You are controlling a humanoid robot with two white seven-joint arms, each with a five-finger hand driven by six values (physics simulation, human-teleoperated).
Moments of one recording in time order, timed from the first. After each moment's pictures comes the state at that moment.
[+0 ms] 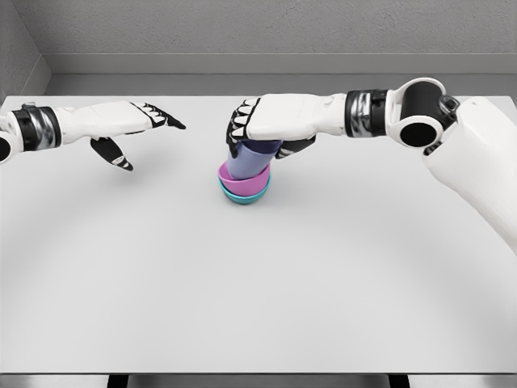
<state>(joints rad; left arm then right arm) -0.90 0.70 -0.84 -1.10 -0.29 -0.61 -0.49 -0.96 -0.44 0.82 -1.34 0.41 -0.61 0.61</state>
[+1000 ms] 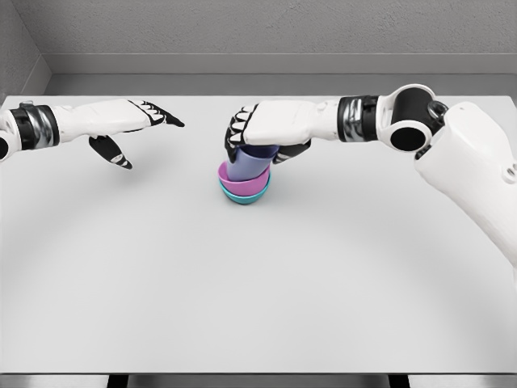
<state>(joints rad) -0.90 0.71 -0.83 -1.10 -0.29 -0.61 -0.49 -0.95 -0.41 0.83 -1.30 0.44 -0.61 0.61</state>
